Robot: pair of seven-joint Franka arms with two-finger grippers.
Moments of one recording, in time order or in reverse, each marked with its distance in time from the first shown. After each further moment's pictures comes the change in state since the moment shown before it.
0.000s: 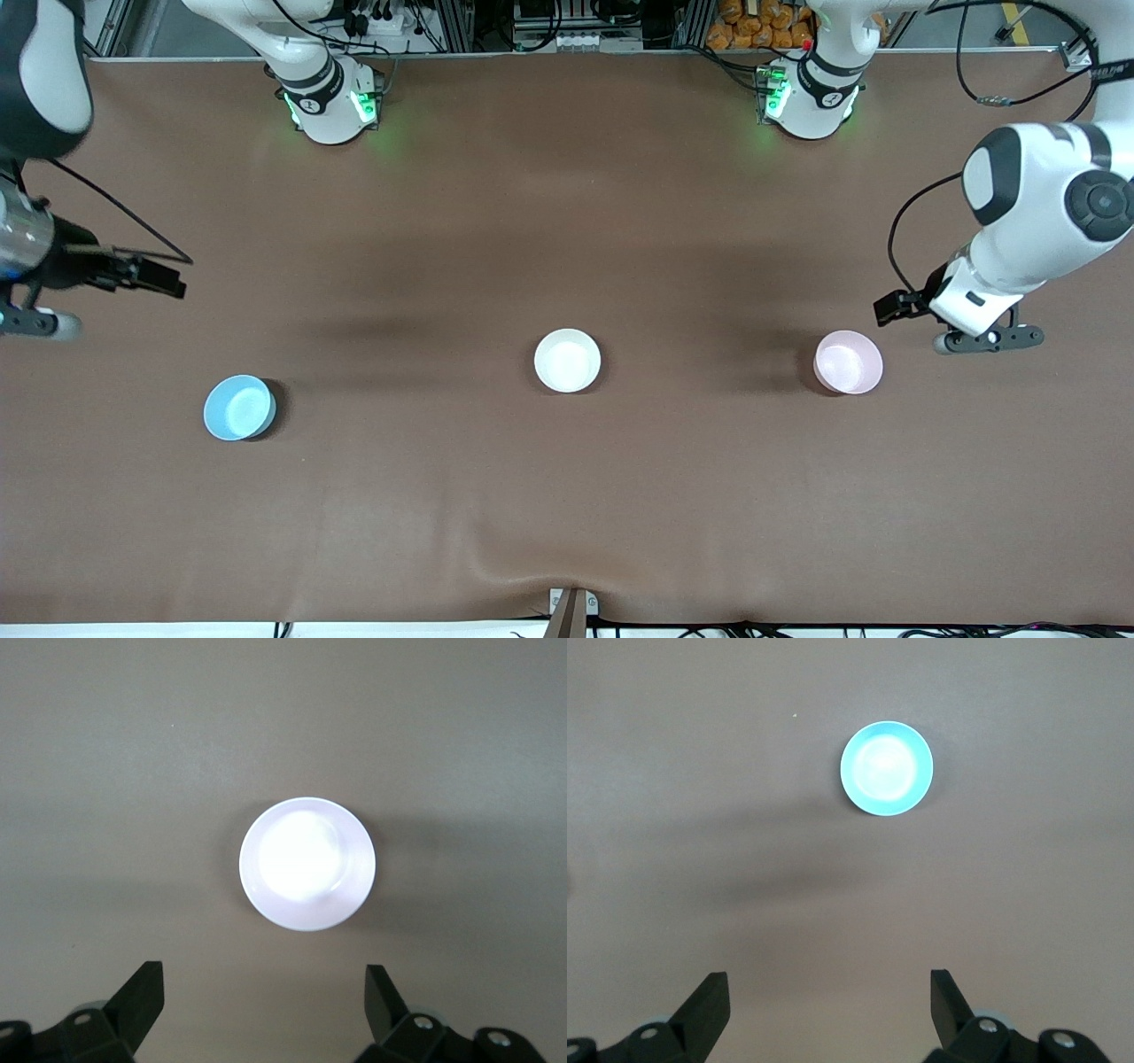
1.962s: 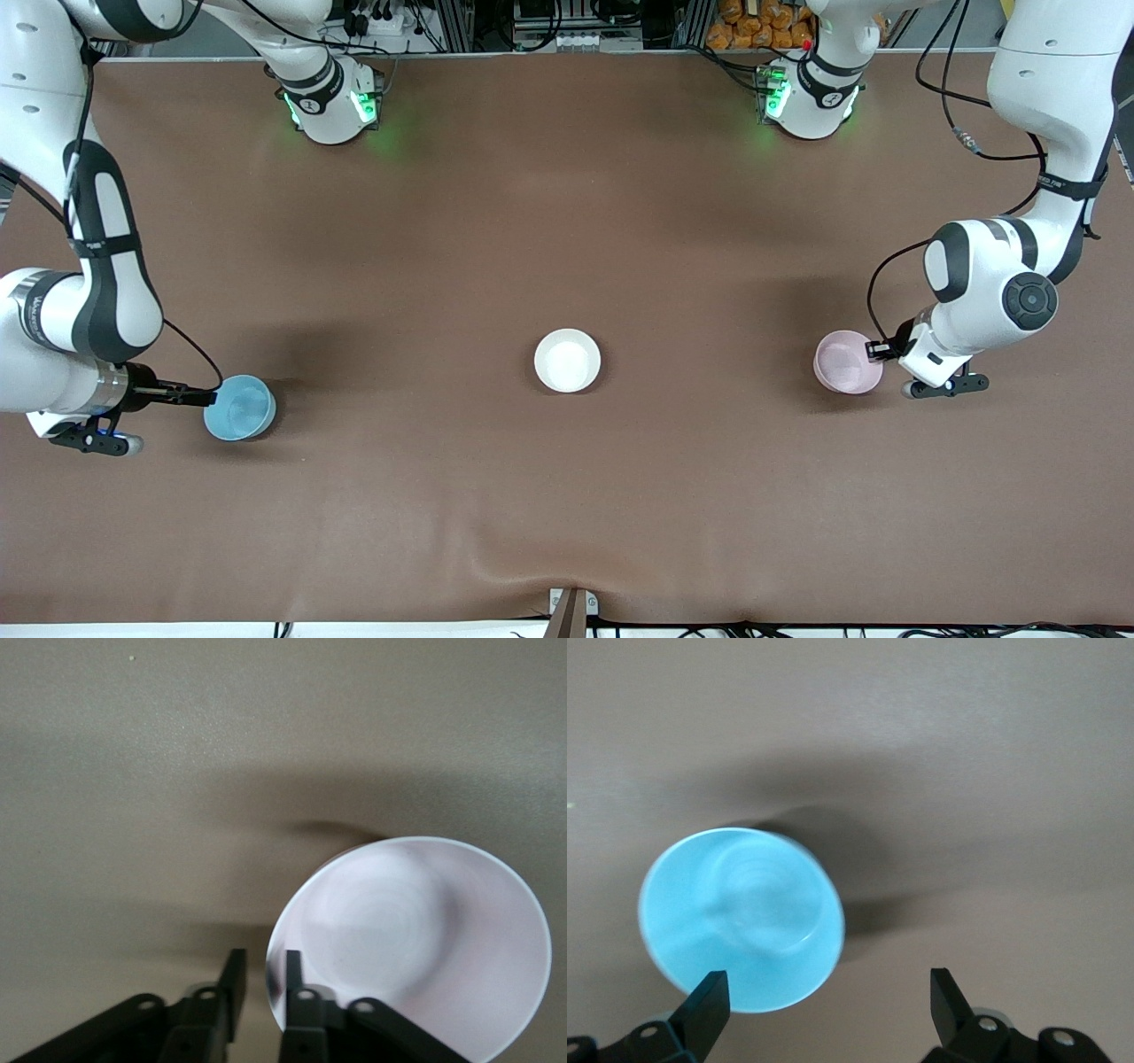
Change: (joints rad) left arm 0.067 0.316 0.003 0.029 0.000 0.215 0.024; right arm -0.178 0.476 -0.007 0.029 0.001 0.425 -0.138
